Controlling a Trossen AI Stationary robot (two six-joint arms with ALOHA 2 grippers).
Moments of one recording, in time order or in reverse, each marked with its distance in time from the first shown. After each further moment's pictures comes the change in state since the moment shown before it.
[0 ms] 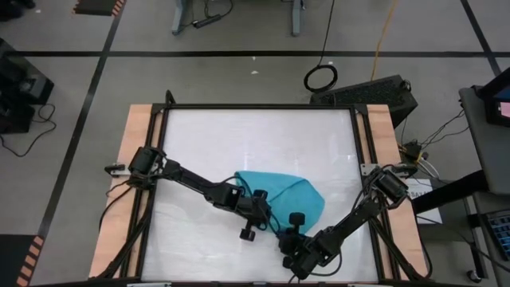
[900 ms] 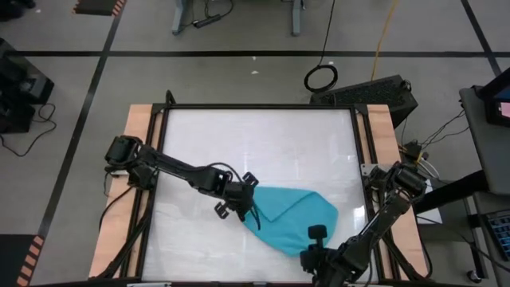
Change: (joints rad) left arm 0.053 -0.251 -0.052 -0.427 -0.160 0.660; right arm 0.184 -0.182 0.164 -0.427 -0.276 0.115
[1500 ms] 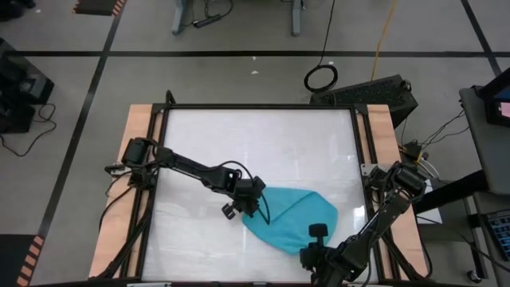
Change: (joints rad) left arm 0.071 0.151 -0.006 0.152 0.188 0.050; right arm -0.010 -0.001 0.002 -0.025 -0.003 0.048
